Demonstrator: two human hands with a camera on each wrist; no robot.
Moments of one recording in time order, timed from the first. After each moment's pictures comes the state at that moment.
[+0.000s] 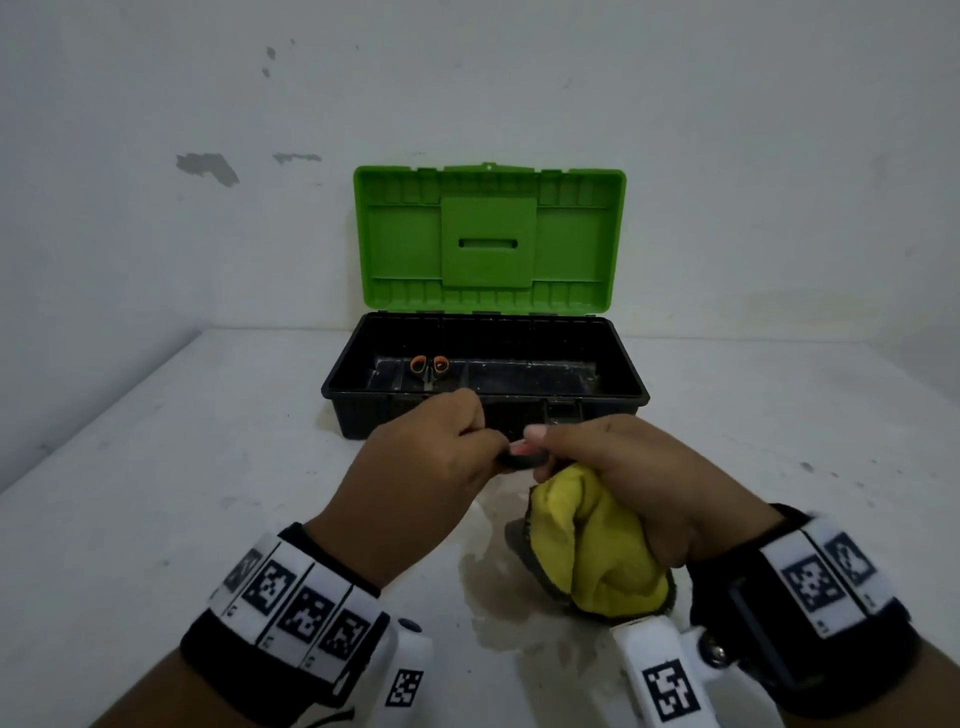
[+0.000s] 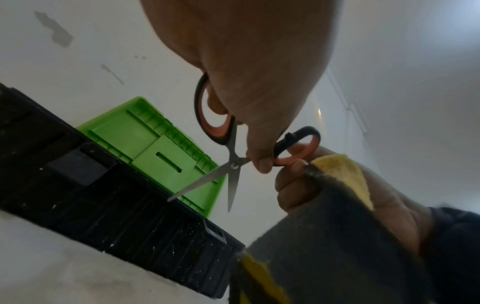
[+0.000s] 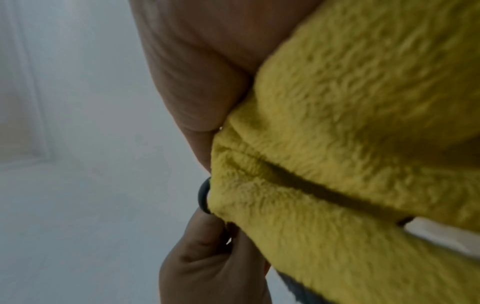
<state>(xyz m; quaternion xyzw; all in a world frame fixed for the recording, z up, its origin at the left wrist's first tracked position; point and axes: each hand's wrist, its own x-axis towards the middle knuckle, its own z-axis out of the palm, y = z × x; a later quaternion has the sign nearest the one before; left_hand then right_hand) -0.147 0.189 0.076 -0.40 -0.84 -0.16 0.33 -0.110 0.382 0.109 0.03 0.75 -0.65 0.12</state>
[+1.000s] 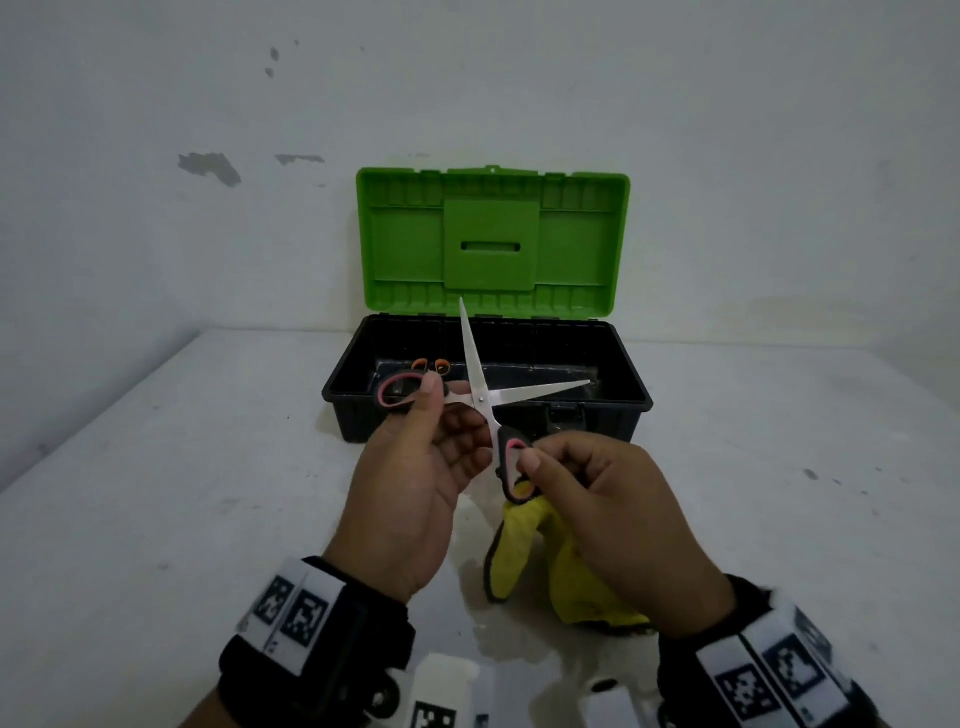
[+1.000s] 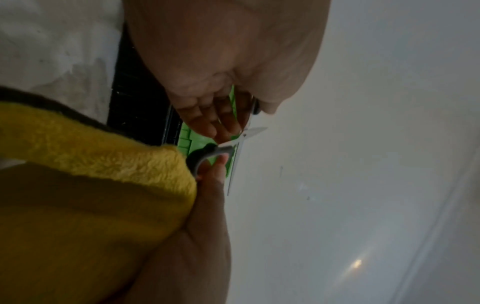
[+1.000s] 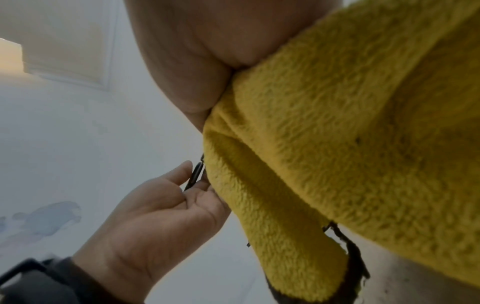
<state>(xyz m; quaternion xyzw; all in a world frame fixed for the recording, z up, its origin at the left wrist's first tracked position) -0.141 0.213 0.076 -0.01 -0.45 -0.89 0.00 -0.101 0.370 0.071 -0.12 0.83 -0.53 -0.15</state>
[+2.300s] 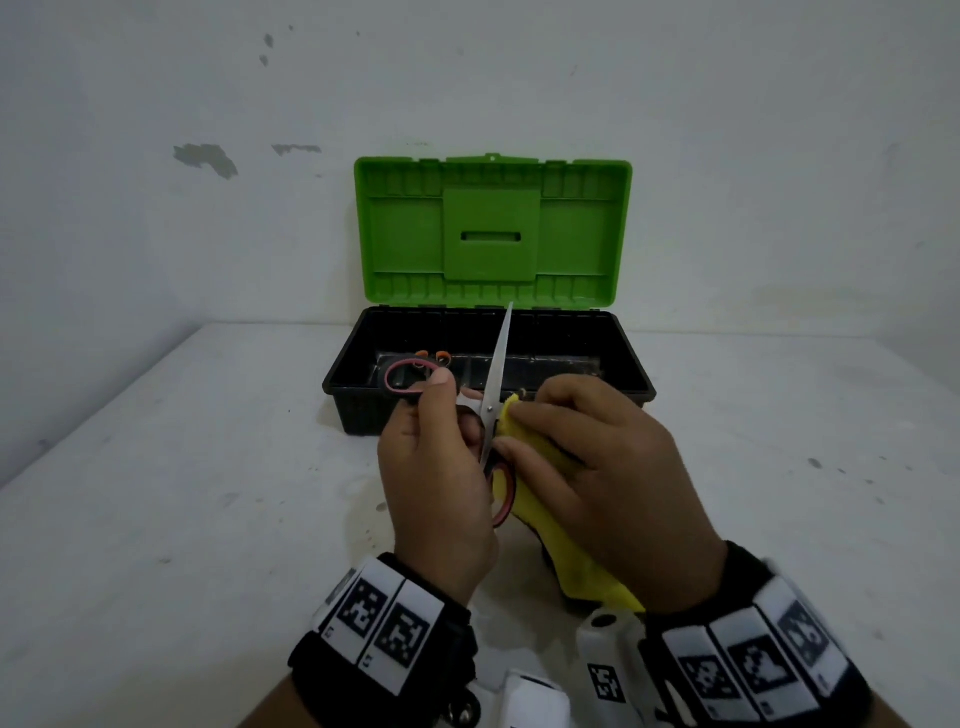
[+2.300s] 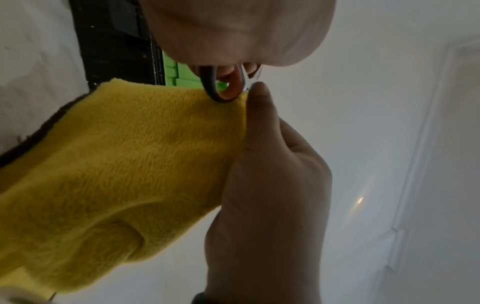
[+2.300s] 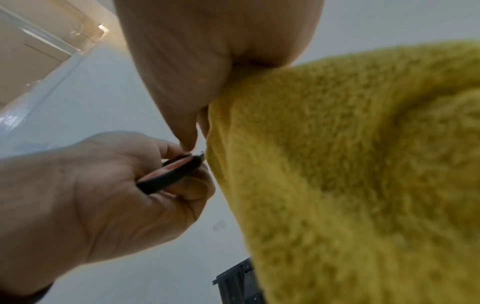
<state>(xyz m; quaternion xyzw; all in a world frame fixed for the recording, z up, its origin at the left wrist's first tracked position) -0.124 0.248 0.086 0.07 -0.49 -0.85 0.16 -0.107 0.366 0.083 -0.22 0.86 -0.26 -0.37</state>
